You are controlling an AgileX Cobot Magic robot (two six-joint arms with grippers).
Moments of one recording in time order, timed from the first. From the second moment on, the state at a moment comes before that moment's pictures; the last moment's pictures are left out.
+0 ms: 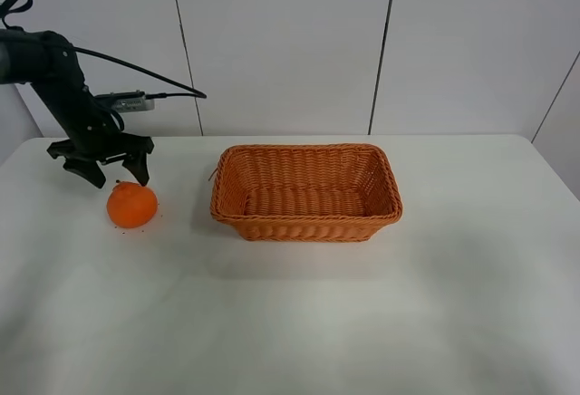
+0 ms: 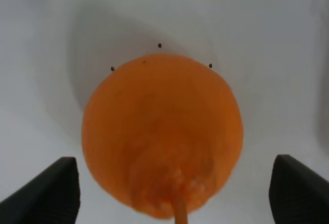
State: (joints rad) left arm 0.01 2.14 -1.64 -0.06 0.95 0.09; right arm 0.00 -0.01 -0.50 0.01 1.03 -0.01
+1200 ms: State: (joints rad) left arm 0.01 2.18 -1.71 -0.04 1.04 0.11; right arm 0.00 -0.01 -0.50 0.01 1.03 -0.01
